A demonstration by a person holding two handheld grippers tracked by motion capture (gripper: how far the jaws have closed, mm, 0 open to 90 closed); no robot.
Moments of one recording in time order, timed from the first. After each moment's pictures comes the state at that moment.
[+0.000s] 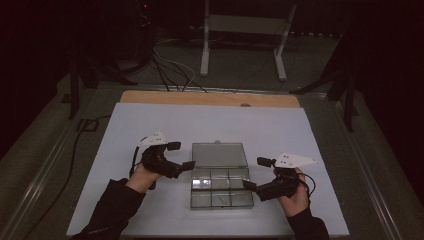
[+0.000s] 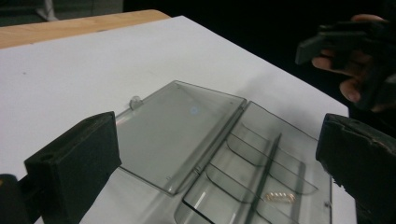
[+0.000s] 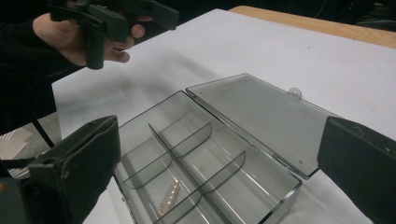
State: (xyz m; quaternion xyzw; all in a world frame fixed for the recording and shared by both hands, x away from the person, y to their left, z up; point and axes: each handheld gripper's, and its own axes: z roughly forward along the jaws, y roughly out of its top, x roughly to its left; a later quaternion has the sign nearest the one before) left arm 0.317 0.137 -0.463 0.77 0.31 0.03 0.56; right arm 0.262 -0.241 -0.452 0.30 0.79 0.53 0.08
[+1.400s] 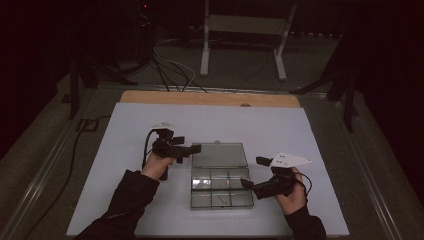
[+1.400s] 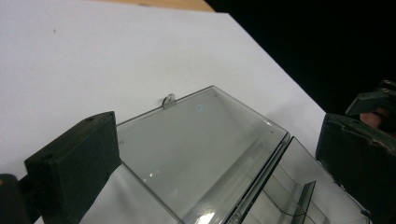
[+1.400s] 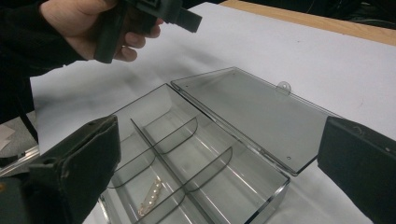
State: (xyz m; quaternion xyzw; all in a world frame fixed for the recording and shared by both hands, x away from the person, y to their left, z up) left arm 0.364 0.120 -0.484 0.73 0.44 -0.03 0.53; right arm 0.269 -0.238 -0.464 0.31 0.80 0.51 0.10
